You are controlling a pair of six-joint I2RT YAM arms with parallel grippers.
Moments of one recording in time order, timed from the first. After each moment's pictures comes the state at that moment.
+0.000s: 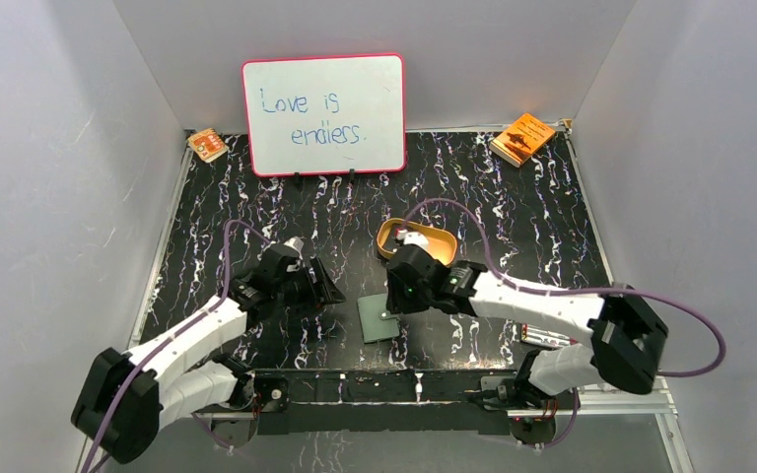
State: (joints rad) left arm -0.55 0.98 0.48 -0.37 0.19 -0.89; right arm 1.06 1.29 0.80 -0.47 0.13 0.81
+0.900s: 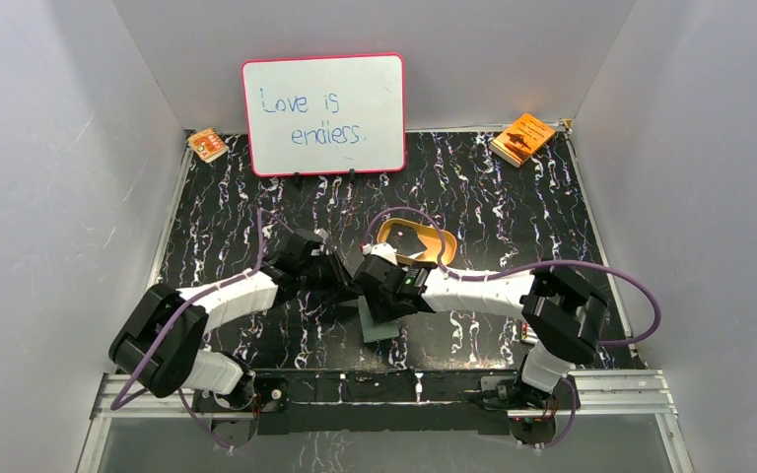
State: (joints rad) left arm -0.58 1.38 0.57 -0.06 0.35 -1.03; right arm 1.15 1.64 1.01 -0.51 0.22 0.68
